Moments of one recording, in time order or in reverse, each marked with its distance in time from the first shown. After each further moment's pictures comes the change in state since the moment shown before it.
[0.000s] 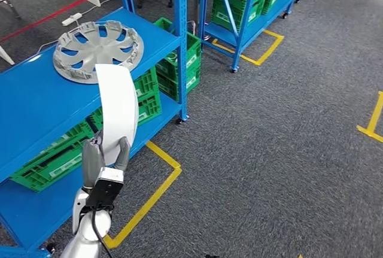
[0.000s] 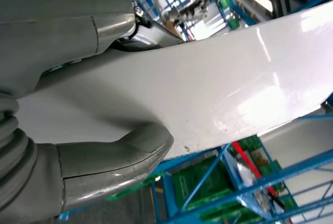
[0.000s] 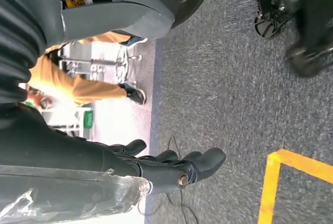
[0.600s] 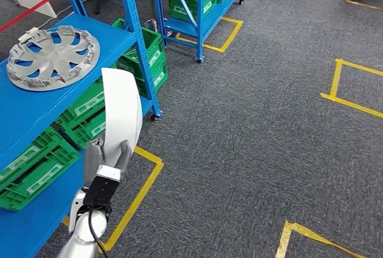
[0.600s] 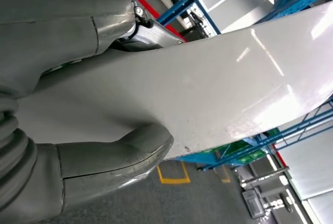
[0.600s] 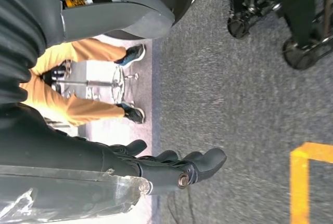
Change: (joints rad) left arm 0.008 0.014 0.025 0.002 0.037 -0.099 0.028; right arm -0.041 -0.008 -0.036 0.020 0.050 -0.002 -0.014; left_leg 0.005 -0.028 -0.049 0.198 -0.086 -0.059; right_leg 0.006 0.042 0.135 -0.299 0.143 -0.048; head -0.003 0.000
